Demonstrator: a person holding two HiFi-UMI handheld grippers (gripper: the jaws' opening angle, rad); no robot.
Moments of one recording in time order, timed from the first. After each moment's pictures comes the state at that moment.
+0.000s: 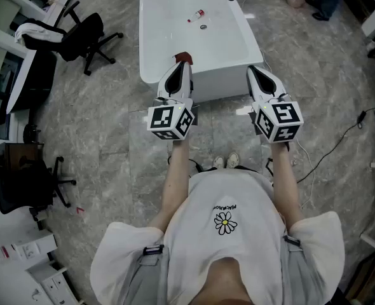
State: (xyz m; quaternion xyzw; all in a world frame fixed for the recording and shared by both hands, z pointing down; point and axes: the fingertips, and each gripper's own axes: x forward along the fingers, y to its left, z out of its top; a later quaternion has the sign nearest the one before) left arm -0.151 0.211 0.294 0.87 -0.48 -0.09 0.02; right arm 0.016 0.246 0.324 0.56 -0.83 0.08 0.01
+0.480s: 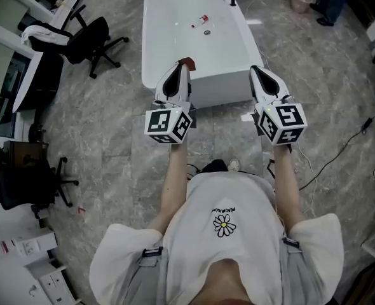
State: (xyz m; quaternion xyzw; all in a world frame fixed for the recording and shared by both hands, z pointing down) left arm -0.122 0.213 0.279 0.87 -0.48 -0.09 0.00; right arm 0.055 0.242 0.310 0.55 -0.83 0.06 -0.02
